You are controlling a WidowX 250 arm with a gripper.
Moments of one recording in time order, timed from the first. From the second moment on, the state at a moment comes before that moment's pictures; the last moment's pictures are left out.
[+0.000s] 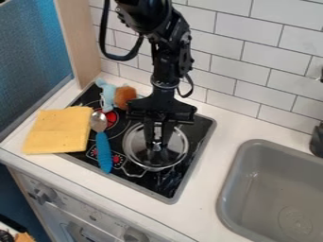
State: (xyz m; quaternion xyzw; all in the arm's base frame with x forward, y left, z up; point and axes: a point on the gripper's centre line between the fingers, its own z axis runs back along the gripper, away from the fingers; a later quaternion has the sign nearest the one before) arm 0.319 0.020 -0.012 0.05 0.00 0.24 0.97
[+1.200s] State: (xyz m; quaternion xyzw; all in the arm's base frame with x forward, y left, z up) arm 0.310 0.017 0.031 0.00 0.01 0.24 0.97
